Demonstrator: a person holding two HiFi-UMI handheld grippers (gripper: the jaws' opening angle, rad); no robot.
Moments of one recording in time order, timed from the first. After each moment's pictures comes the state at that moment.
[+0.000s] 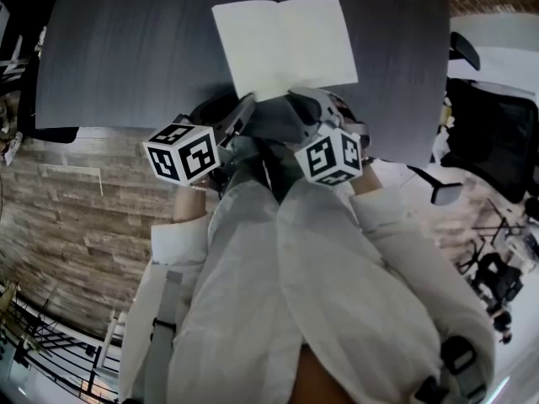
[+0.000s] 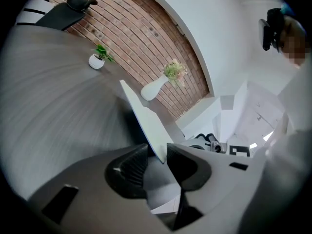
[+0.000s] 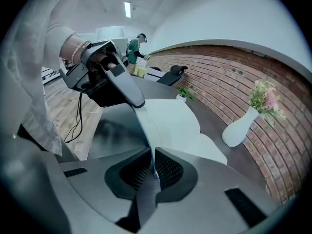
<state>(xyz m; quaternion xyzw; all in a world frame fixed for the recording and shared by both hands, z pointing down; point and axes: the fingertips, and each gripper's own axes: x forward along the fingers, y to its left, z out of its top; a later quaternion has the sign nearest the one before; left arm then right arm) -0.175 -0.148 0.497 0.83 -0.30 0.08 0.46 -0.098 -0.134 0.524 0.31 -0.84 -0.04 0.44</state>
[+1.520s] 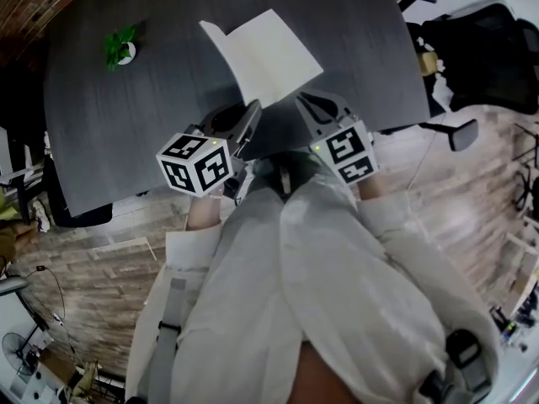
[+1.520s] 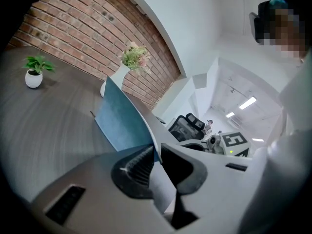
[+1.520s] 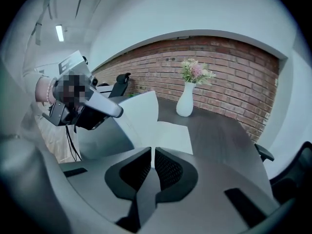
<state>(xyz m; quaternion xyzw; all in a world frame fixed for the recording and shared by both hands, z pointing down) -0.102 -0.158 0.441 0.91 -0.15 0.15 0.35 -0.024 -0.131 0.465 0.55 -0.77 0.14 0.29</state>
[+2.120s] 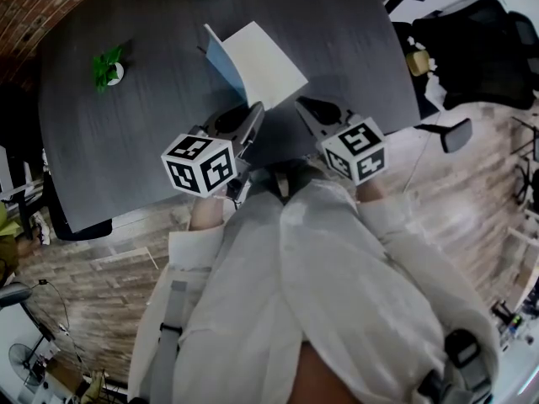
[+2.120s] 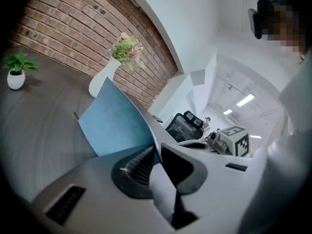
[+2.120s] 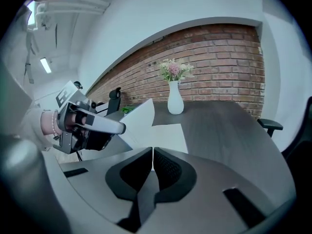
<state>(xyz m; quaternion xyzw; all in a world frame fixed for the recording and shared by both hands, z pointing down) -0.050 -0.164 0.440 0.92 -0.13 0.16 0.34 0.023 -0.133 0.456 0.56 -0.77 0.23 0.20</state>
